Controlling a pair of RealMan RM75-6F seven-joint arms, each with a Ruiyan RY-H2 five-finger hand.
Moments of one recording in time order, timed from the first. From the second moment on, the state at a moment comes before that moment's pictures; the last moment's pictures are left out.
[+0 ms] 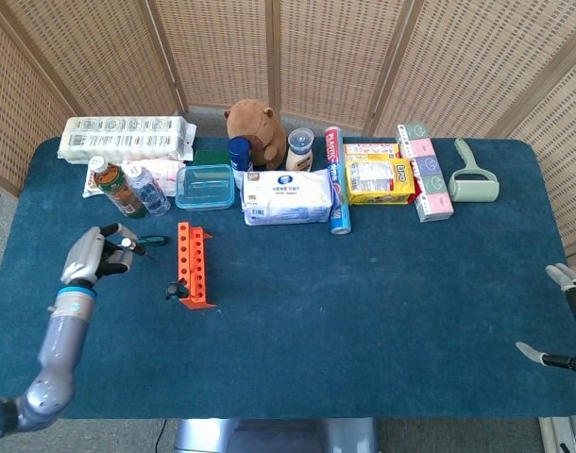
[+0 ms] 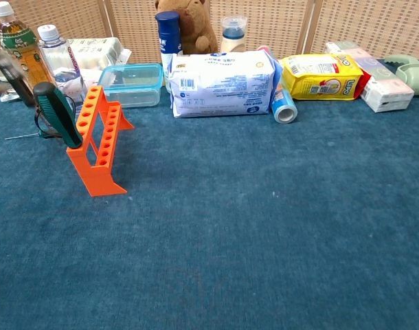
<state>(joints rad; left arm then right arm) -0.51 -1.23 -0.43 -1.90 0.53 1.10 0.20 0.07 -0.79 0.06 -1.82 -1.43 1.35 0.46</state>
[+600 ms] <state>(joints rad) -0.35 -0.92 -0.52 -2.11 0.81 0.83 -0.26 0.08 -0.81 0.07 -1.83 -1.39 1.32 0.40</state>
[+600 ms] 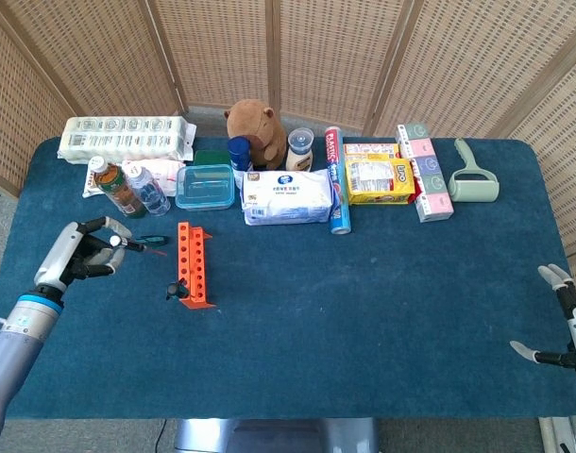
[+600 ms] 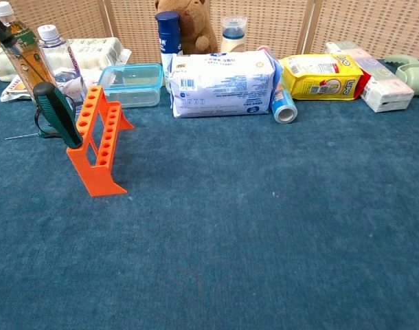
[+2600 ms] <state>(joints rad) -0.54 -0.89 -0.35 -2.13 0.80 0.79 -0.36 0.06 -0.79 0.07 -1.81 -1.41 1.34 0.47</state>
